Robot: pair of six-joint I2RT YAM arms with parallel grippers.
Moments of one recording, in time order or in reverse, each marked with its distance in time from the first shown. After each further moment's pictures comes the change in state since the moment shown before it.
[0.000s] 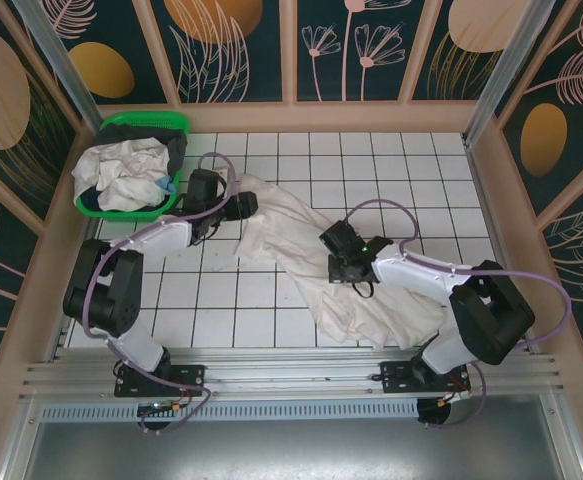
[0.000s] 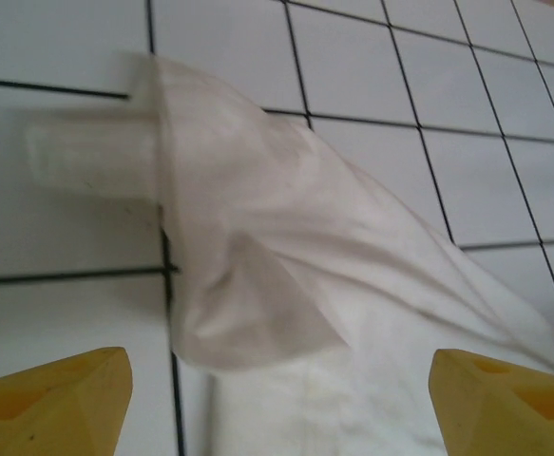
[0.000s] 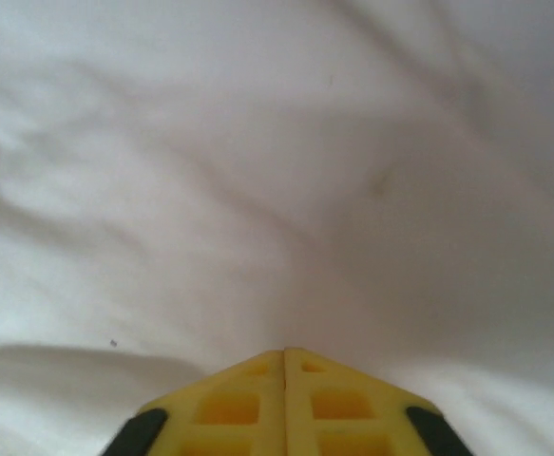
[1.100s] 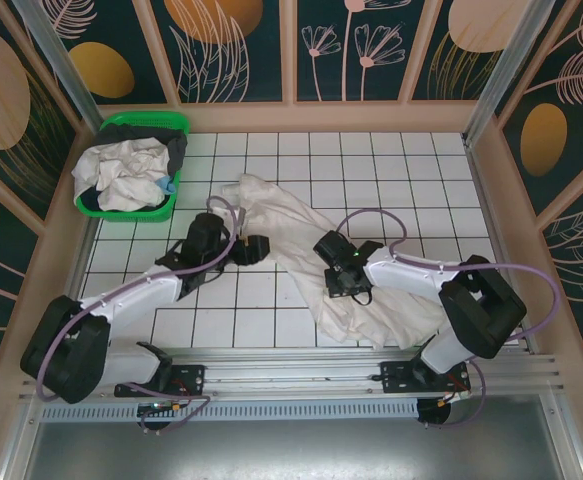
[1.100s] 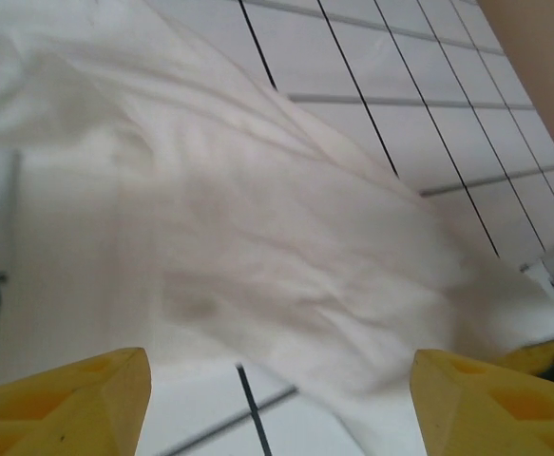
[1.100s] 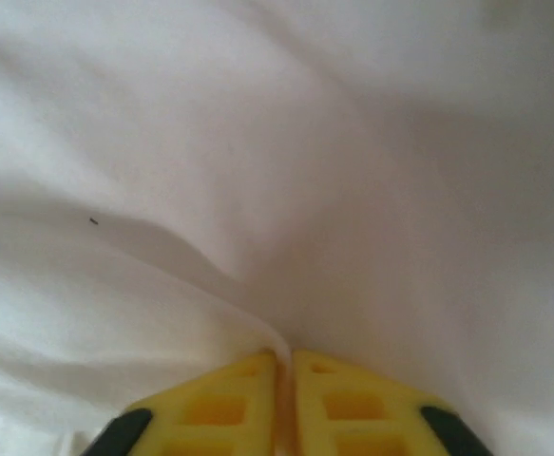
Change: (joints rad) left arm -0.245 -0.401 -0.399 0.087 0.061 -0.101; right arm 0.064 0.055 -0.029 -0.064 -0.069 -0.029
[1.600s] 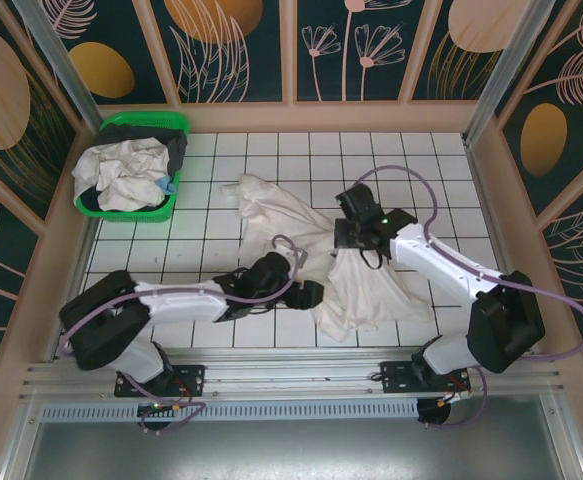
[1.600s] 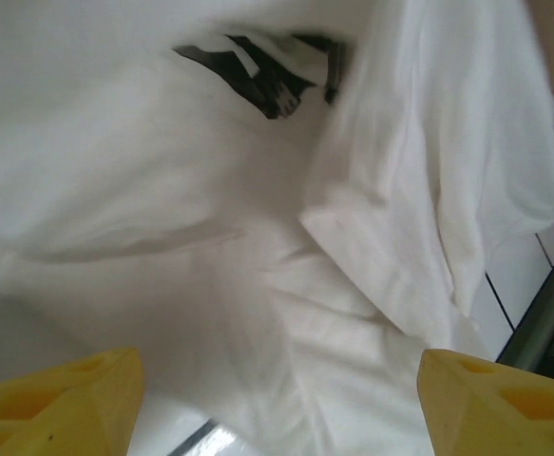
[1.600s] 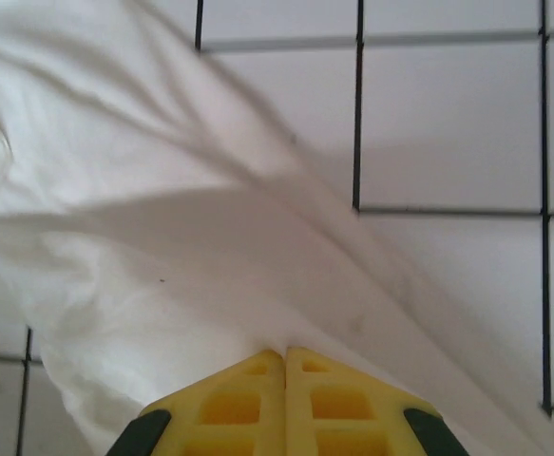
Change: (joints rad) left arm -0.454 0.276 0.085 0.120 -0.127 -0.187; right arm -0.204 -0.110 0.232 0.019 0.020 -0.117
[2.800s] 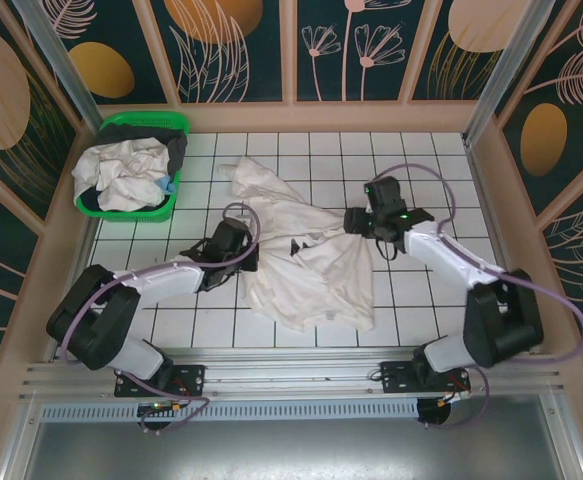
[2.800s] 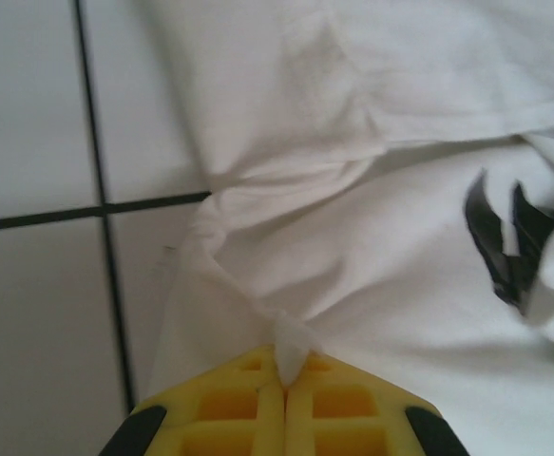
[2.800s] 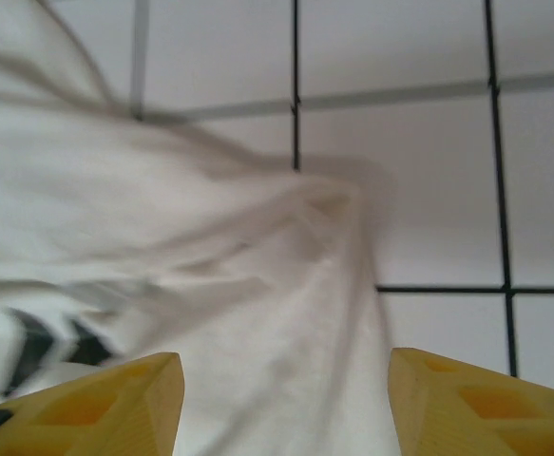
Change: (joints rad) left arm 0.436 -0.042 0.008 -0.225 -0.151 0.259; right arm -0.188 0.063 -0.112 0.209 -0.132 -0.090
